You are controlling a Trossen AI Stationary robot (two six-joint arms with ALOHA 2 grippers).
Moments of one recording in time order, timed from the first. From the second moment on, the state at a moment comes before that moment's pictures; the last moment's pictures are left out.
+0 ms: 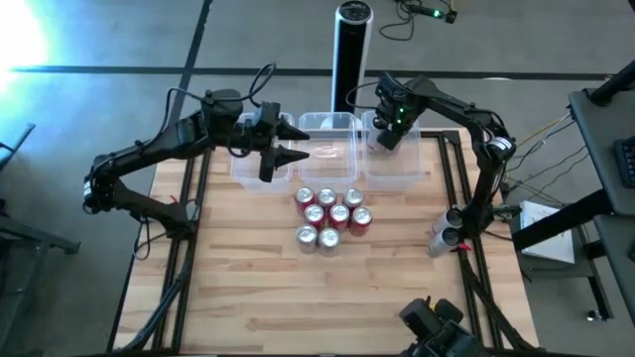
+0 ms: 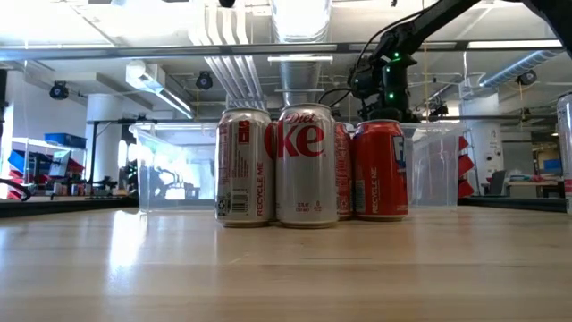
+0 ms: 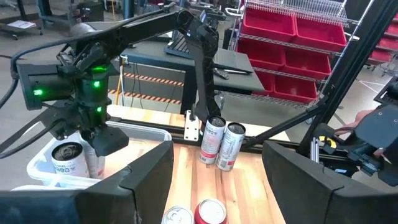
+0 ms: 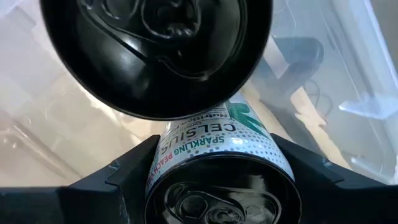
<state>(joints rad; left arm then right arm) 0.33 1.29 1.44 -0.35 0.35 -0.09 -0.87 1.90 1.62 -1.19 0.08 -0.20</state>
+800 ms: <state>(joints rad) 0.33 1.27 1.44 -0.34 0.35 -0.09 -0.85 1.74 1.72 -1.25 0.09 -0.10</state>
